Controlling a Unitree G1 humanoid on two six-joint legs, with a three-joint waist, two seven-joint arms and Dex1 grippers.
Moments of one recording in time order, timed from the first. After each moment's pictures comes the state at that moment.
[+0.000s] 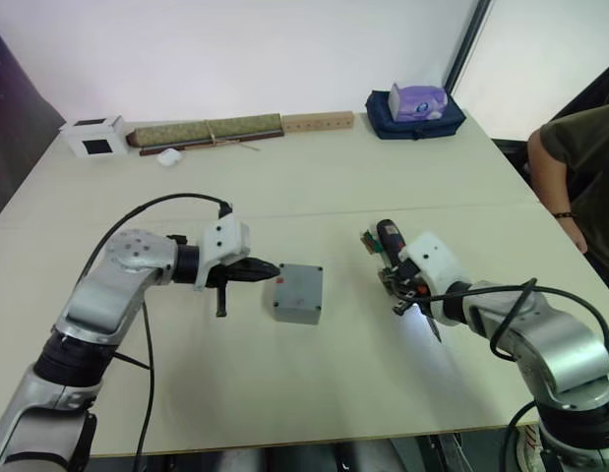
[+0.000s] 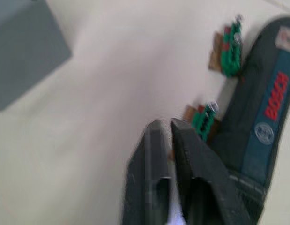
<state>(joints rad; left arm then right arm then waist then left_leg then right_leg) -0.53 0.72 -0.14 -0.19 -0.31 0.45 -1.18 -0.32 -0.65 0.01 -0.65 0.31 1.33 0.47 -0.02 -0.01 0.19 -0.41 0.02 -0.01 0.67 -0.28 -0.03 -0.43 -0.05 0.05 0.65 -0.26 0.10</state>
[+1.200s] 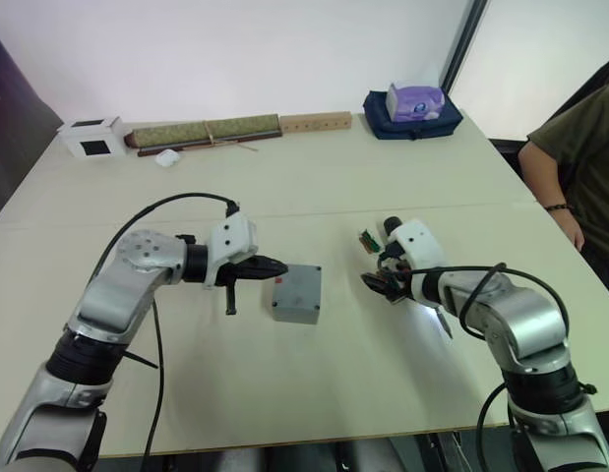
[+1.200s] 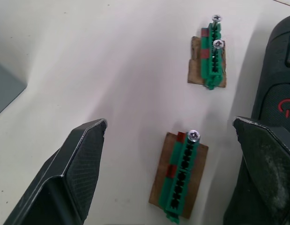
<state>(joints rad) -0.53 0.69 -0.15 -0.19 -0.31 0.44 -1.14 -0.45 -0.53 0.07 -0.43 0.30 1.26 0.35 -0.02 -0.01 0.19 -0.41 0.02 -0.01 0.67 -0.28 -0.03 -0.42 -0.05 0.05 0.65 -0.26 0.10</state>
